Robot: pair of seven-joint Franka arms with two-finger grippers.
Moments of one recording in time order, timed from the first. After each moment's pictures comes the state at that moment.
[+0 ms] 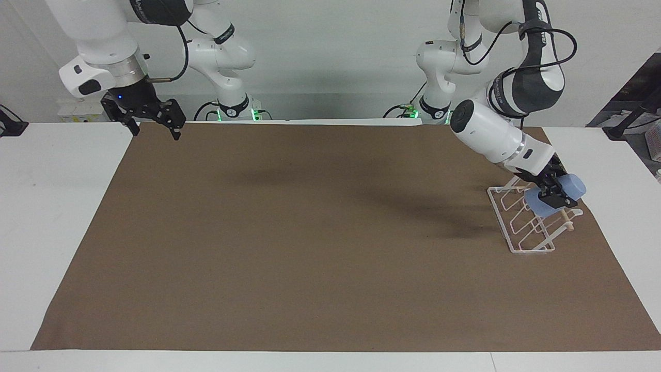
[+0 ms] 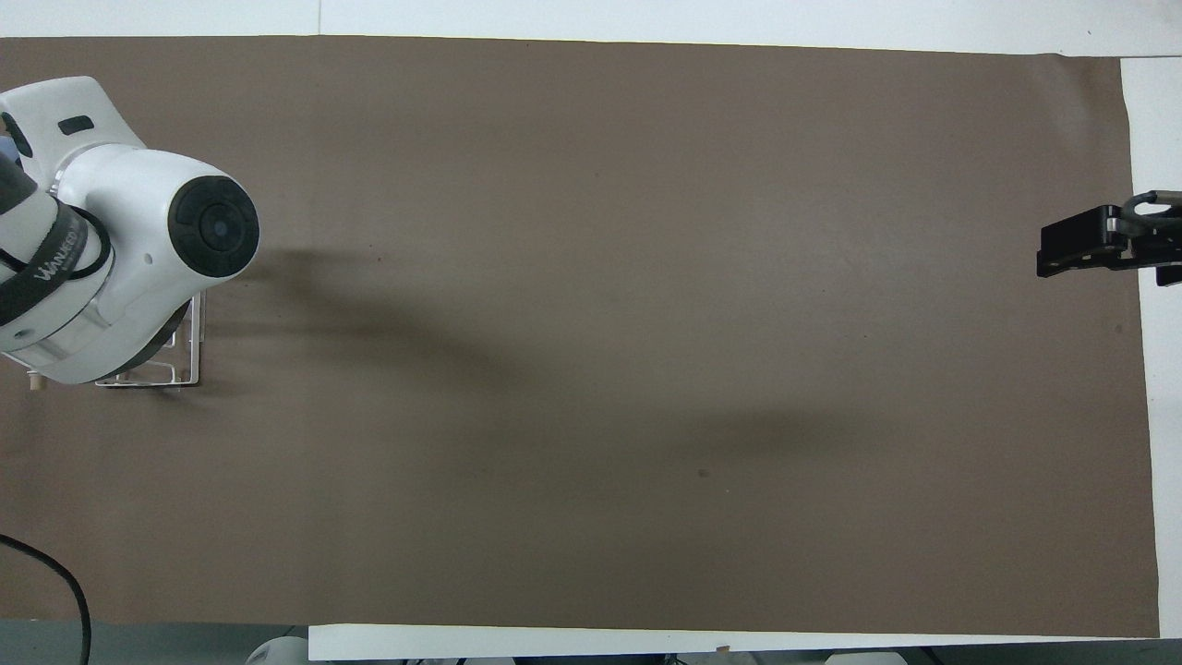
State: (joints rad) left arm -0.25 0.10 -0.03 -1.94 1.29 1.89 -1.94; right arm 0.00 -0.05 0.00 -1.57 -0.07 1.46 0.11
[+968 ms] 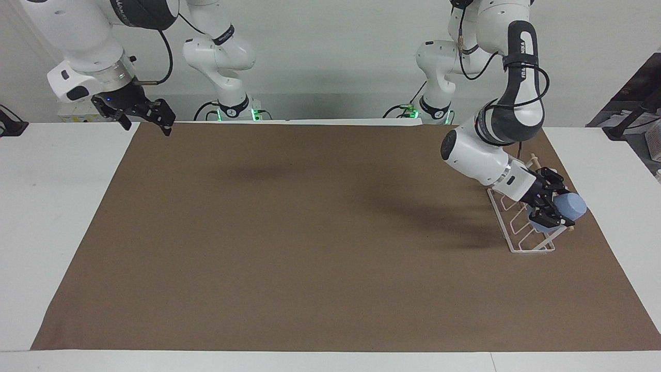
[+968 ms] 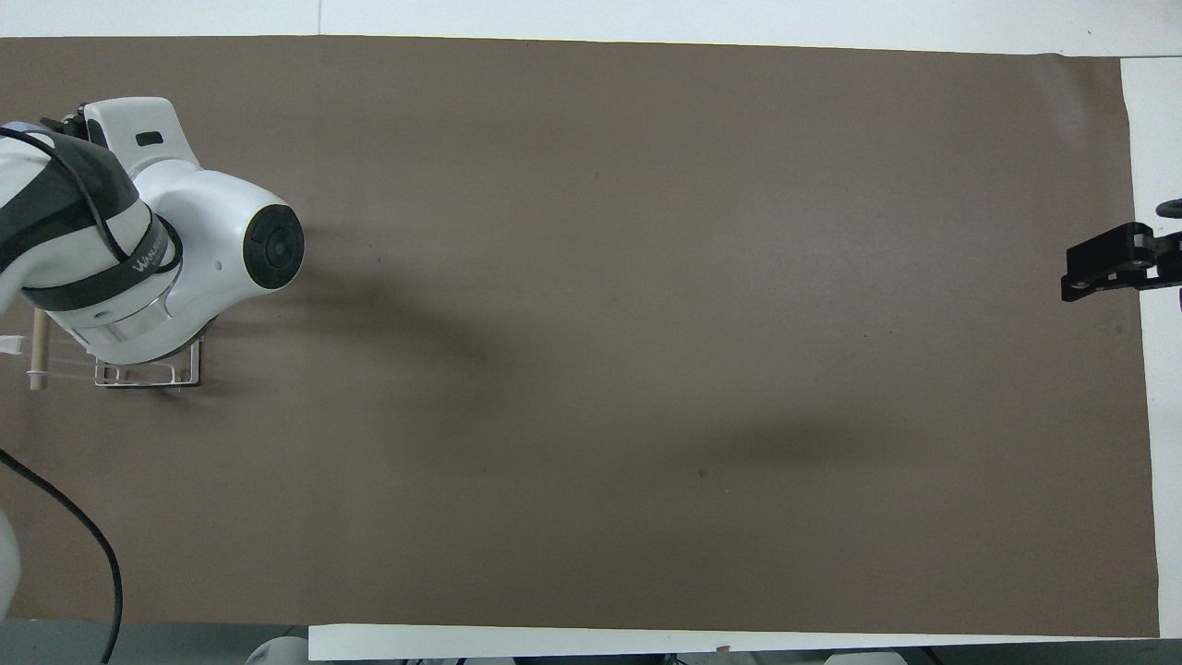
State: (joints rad) left arm -0.24 0.19 -0.03 -1.97 1.41 1.91 -1.94; right arm -0.06 -0.02 0.02 -1.56 -0.06 1.40 0.09
